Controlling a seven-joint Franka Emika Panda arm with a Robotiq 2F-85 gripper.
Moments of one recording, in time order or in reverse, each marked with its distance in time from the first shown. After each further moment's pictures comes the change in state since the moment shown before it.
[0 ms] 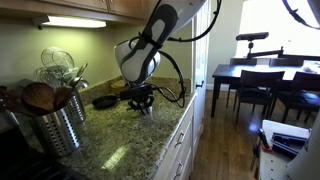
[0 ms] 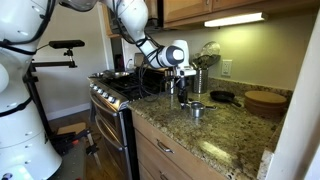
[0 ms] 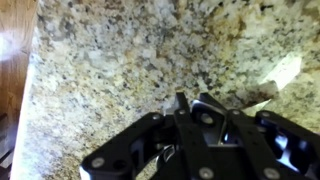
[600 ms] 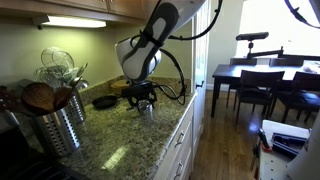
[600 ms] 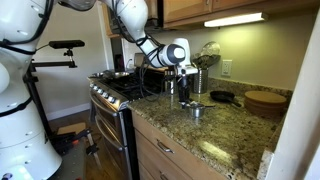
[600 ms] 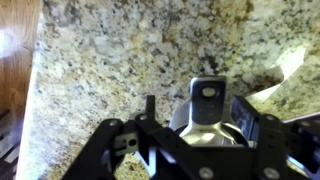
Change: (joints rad) arm 0.008 -0.011 -0.027 0.000 -0.009 0.000 0.000
